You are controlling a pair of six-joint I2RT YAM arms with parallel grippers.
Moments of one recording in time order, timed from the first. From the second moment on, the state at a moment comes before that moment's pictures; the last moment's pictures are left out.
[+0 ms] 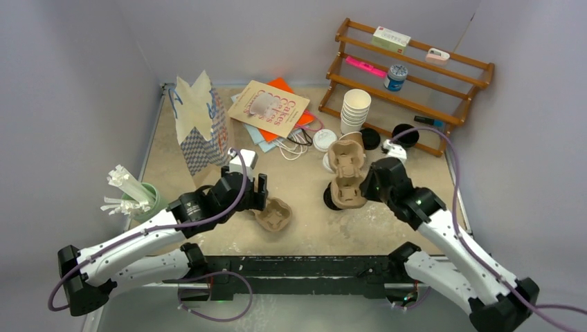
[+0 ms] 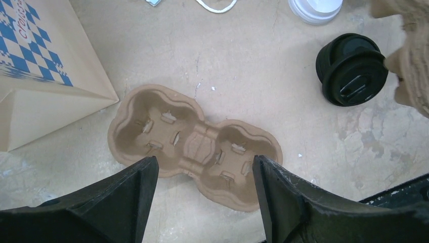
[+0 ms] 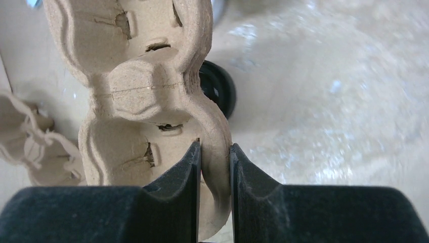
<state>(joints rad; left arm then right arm) -0.97 0.86 0.79 -0.60 -0.47 -0.52 0.56 0.88 0.77 -0.68 0.24 0.59</state>
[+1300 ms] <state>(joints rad) -0.94 0.93 0.56 -0.49 -0.44 -0.79 0.14 0.88 0.81 -0.62 0.00 0.55</state>
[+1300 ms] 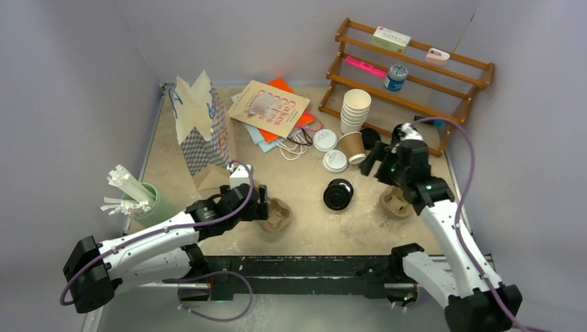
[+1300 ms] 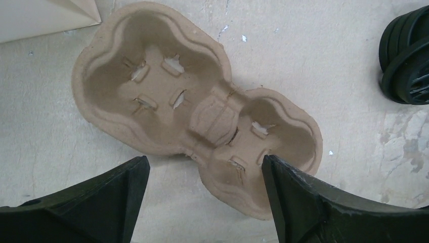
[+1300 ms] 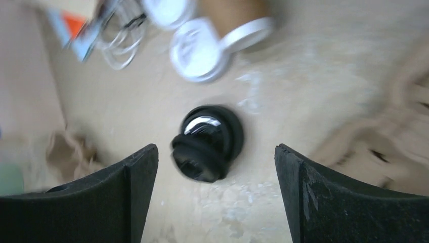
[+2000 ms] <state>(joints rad) -0.88 0.87 1.21 -0.86 -0.73 -0.49 0.98 1.50 1.08 -0.30 0.03 0.35</state>
